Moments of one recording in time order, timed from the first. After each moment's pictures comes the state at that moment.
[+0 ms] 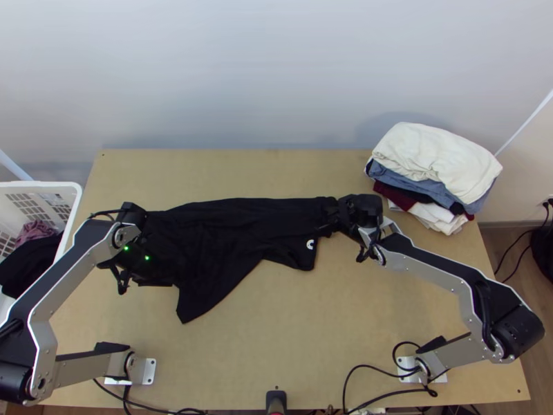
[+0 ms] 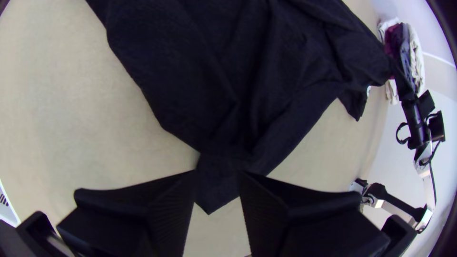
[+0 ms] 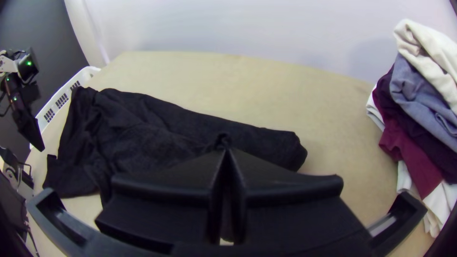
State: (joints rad) left arm -0.10 1.38 0.95 -1.11 0.36 -0.19; right arm 0.49 1.61 0.82 0.28 -0.08 0.13
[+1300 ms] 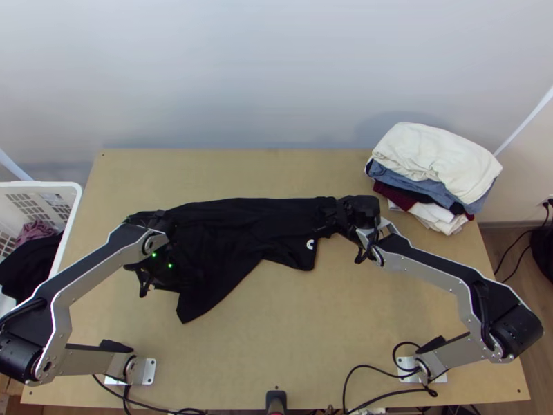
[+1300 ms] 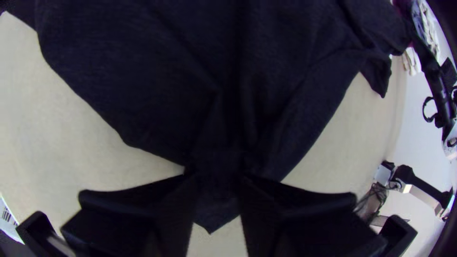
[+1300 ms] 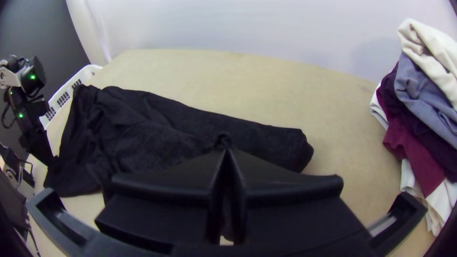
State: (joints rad) left arm -0.28 1.47 0.89 -0.97 0.29 -0.21; right arm 0.50 1.61 0.82 0.28 -0.08 0.13
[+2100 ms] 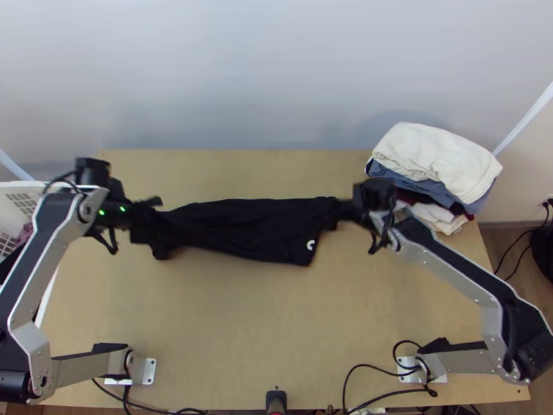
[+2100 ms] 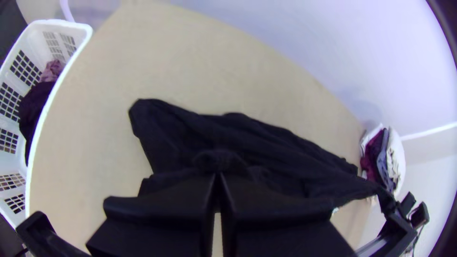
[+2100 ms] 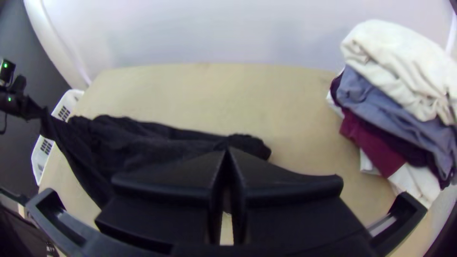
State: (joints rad) left arm 0.02 1.36 1.29 -0.91 0.15 -0.42; right arm 0.44 1.47 1.06 -0.20 0.01 0.26
